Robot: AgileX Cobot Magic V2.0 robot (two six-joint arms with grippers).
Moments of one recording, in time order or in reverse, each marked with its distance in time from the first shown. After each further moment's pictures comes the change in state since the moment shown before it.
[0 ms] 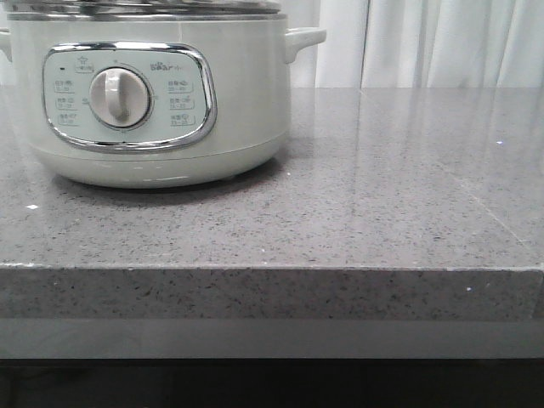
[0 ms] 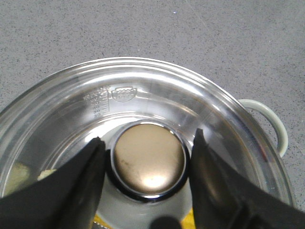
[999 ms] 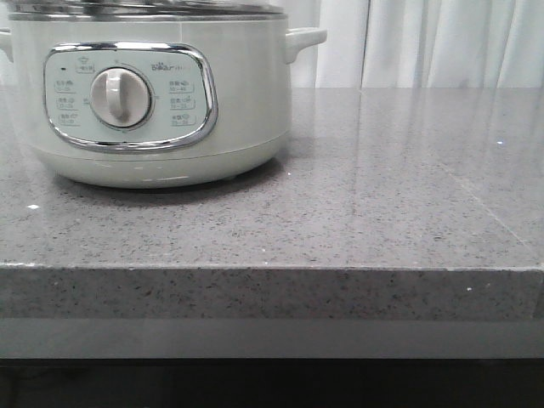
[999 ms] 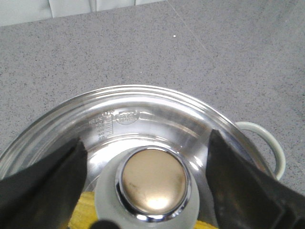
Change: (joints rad) left arm -0.002 -0.006 -0.018 -0.006 -0.047 0.017; right arm 0.000 0.000 0.000 0.000 0.000 0.000
